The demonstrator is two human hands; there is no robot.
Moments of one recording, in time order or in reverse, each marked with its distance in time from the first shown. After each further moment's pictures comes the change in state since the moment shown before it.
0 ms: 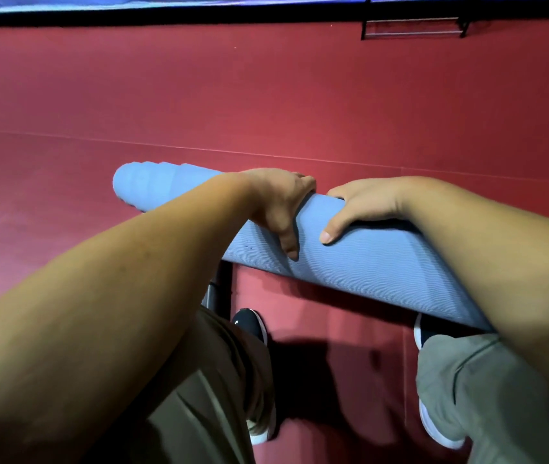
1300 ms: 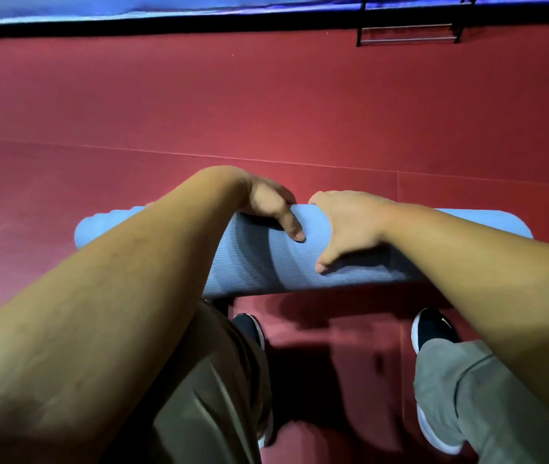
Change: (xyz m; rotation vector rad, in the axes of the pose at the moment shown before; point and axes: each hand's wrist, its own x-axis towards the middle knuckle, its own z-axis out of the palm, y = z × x) left_hand -0.001 -0.010 -0.005 -0.565 -0.307 -0.164; right_hand -0.004 -0.011 0.026 -0.644 0.298 -0.122
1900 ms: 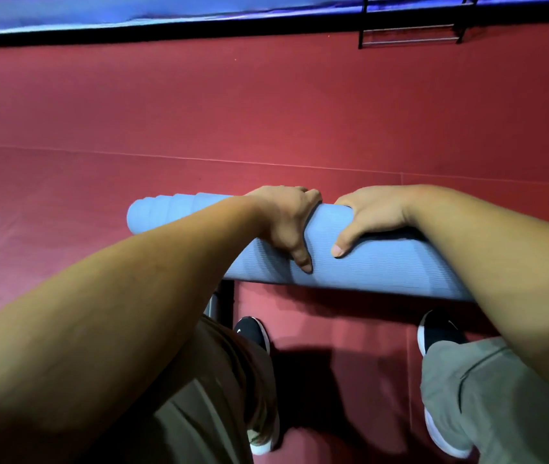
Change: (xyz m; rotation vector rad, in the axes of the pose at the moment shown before) left_hand 0.008 0.016 0.027 0.578 0.395 0.190; right_hand -0.003 0.039 -0.016 0.392 -0.207 0.099
